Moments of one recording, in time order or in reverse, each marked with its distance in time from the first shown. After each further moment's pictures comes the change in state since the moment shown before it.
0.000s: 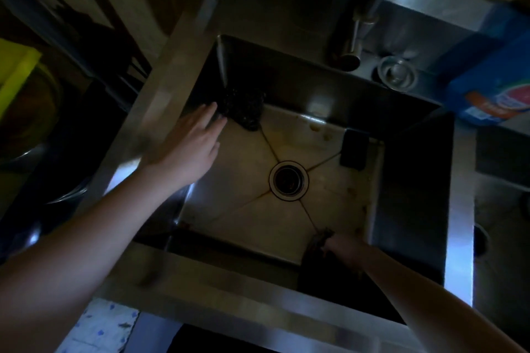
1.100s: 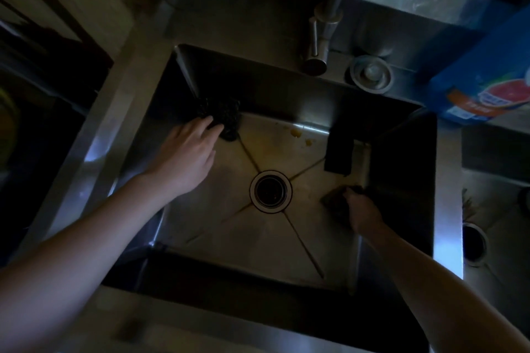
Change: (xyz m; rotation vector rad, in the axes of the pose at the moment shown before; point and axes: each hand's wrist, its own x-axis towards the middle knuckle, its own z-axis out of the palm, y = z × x) left_hand 0.049 0.035 0.017 0.087 -0.067 0.010; right_hand 0.004 0.086 -0.058 0.291 0.466 0.463
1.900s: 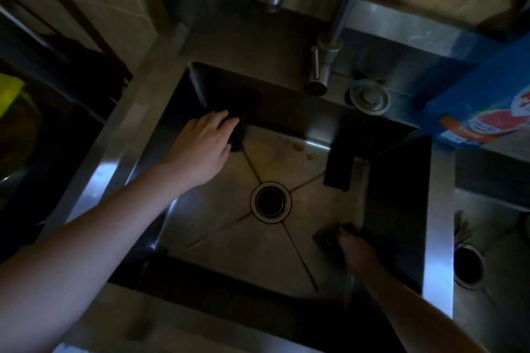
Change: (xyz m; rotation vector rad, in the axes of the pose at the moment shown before) left_hand 0.014 0.017 -0.032 -0.011 0.055 0.002; right_hand -0.041 0.002 0.038 0.064 -0.183 -0.100
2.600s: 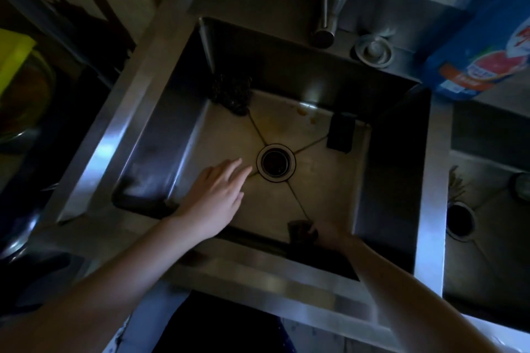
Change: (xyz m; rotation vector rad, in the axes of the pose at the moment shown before) left_hand -0.151 0.064 0.039 -0.138 -0.150 0.042; right_hand -0.042 -0.055 0.044 0.120 -0.204 -0.051
